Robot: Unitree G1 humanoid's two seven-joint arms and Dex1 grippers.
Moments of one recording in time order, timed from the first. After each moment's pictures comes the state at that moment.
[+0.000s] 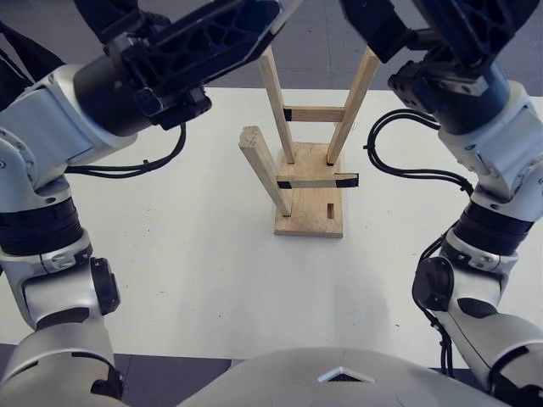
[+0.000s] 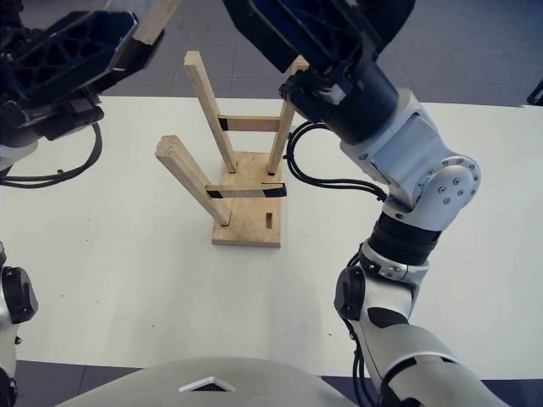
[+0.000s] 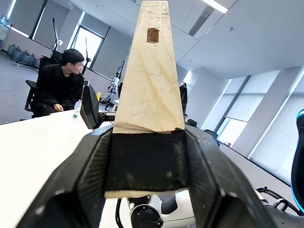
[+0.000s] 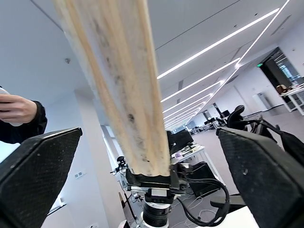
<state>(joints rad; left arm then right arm) -0.68 0.74 0.19 -0.15 -1.95 1.05 -0.36 -0.73 -0.16 -0.33 -0.23 1.72 1.05 0.22</state>
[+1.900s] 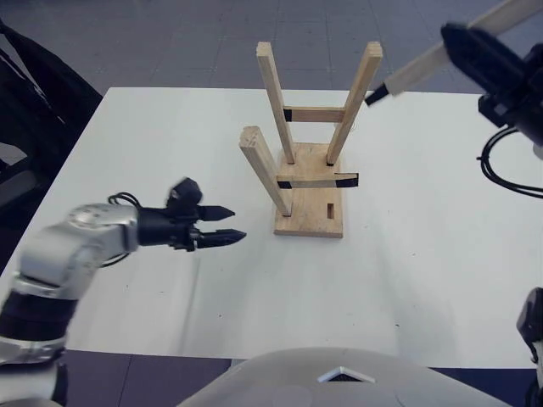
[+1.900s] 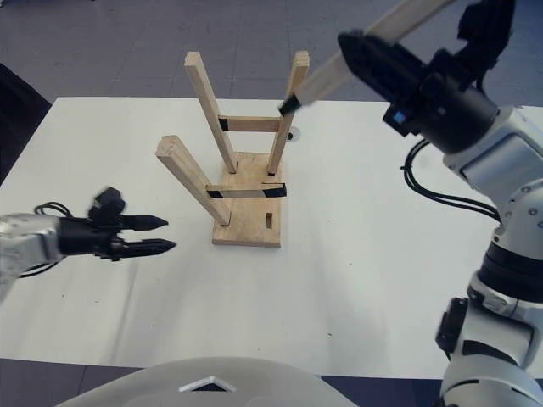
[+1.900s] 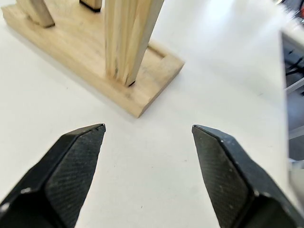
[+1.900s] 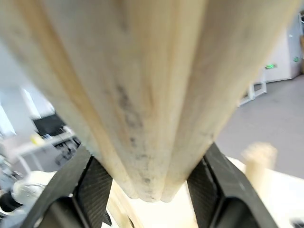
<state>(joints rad) -0.07 0.92 -0.12 -0.26 -0.66 0.73 -0.90 -0.47 -0.76 -0.30 -0.22 1.30 0.84 0.51</state>
